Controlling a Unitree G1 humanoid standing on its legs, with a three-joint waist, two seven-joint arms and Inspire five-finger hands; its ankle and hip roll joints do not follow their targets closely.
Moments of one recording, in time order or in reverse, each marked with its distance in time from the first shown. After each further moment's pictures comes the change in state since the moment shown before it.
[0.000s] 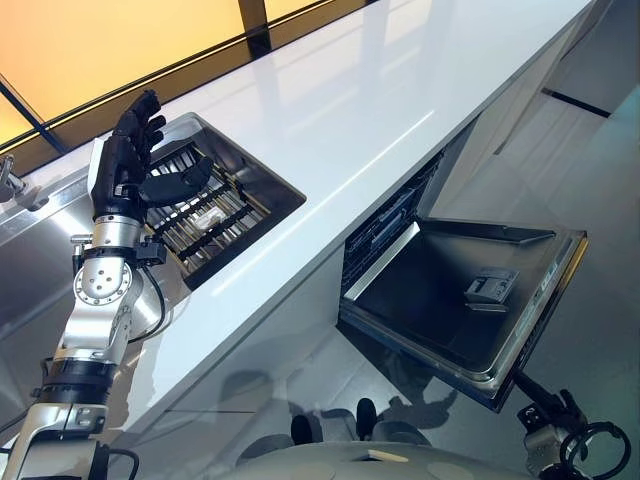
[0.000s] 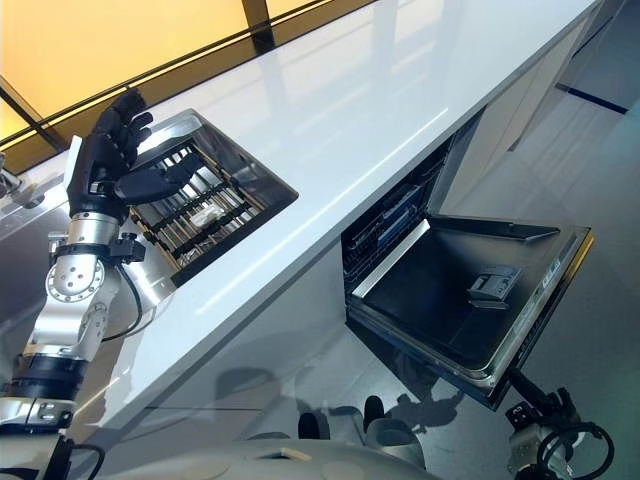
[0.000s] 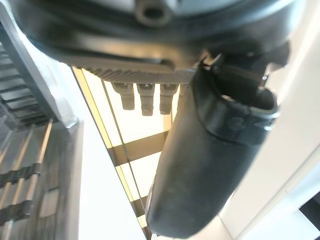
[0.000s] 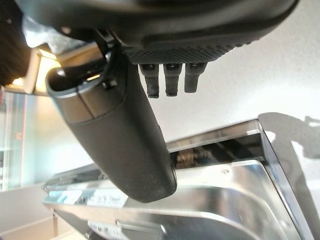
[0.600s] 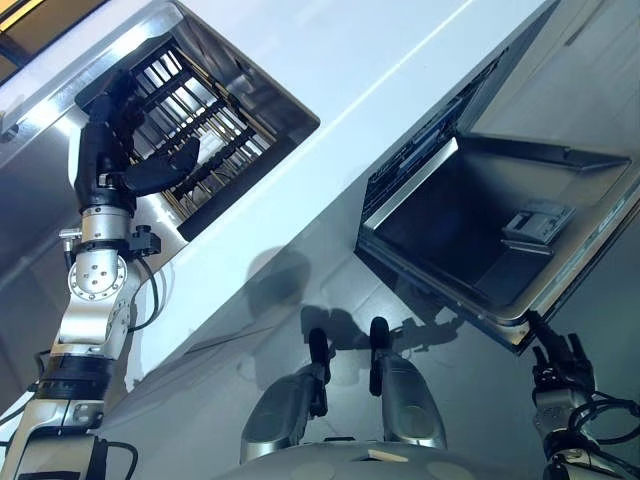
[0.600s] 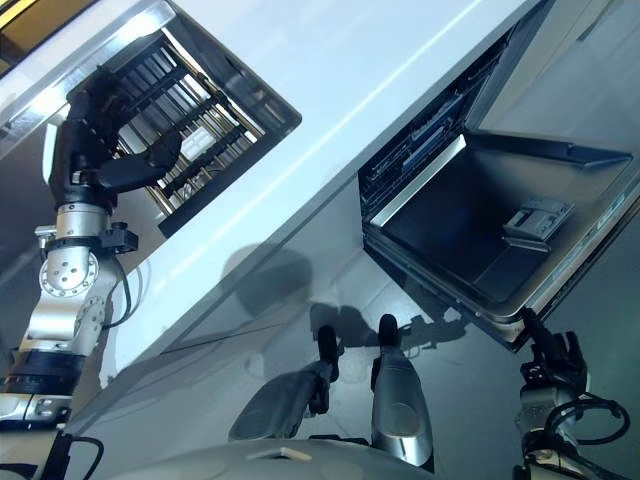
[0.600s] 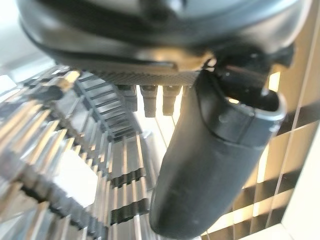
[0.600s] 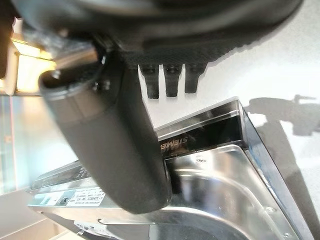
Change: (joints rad) left arm -0.043 0.022 0.035 -0.028 -0.010 -0.056 0.108; right arm -0.123 -0.091 -0.016 -0.065 0.225 -0.055 0.149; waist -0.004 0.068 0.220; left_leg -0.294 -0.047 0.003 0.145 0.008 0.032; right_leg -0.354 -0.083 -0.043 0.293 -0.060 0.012
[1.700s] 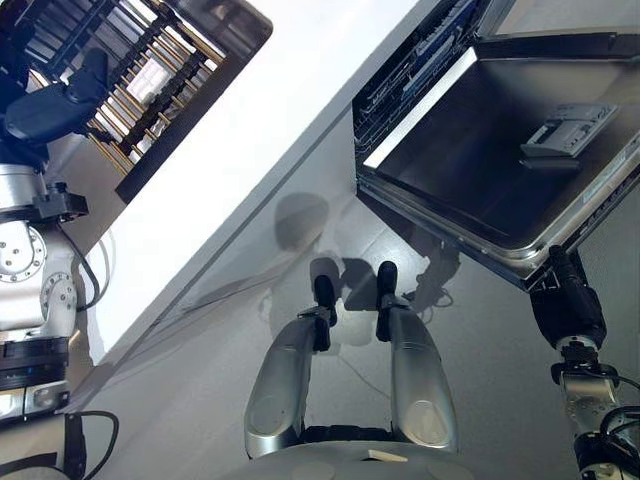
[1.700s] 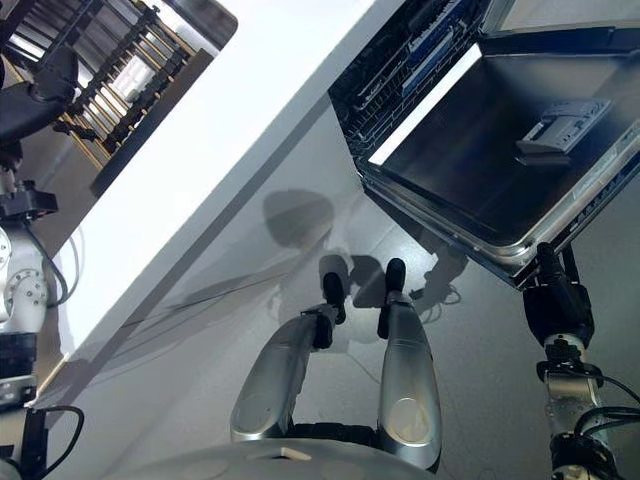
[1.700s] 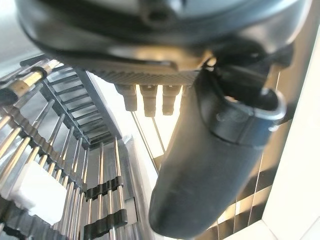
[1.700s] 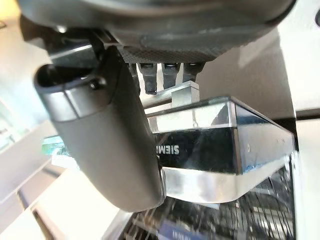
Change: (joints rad) left arm -0.022 0.091 0.194 -0.031 -0.114 -0.045 -0.087; right arm 0.154 -0.028 0.070 -0.440 0.408 0.138 0.533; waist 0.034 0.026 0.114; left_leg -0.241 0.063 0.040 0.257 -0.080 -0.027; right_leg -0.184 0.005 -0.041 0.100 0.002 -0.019
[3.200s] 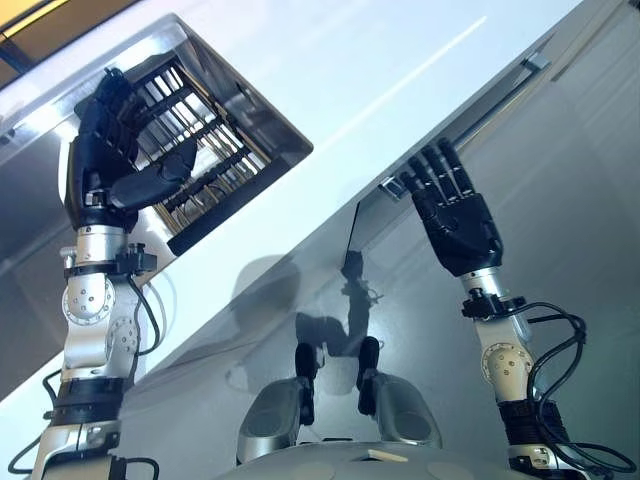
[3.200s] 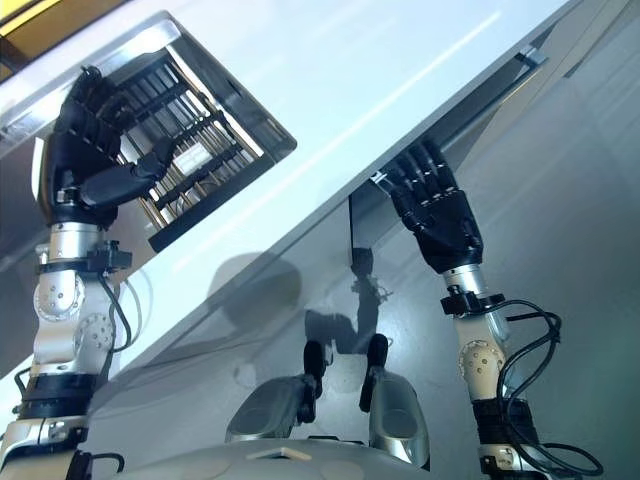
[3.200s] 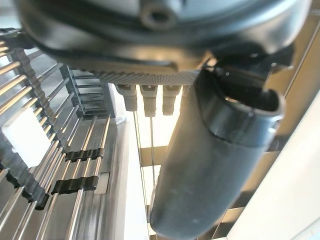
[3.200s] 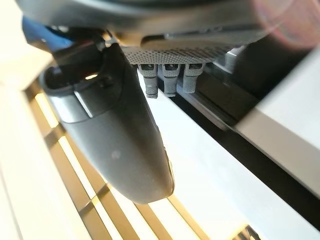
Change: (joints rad) left arm 0.192 -0.268 -0.097 -0.040 -0.001 -0.003 -0.169; right arm -0.092 0.194 0.171 -0.462 -0.451 -0.098 -0.017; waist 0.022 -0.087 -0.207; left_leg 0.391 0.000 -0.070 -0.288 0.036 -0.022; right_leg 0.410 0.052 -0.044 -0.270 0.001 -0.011
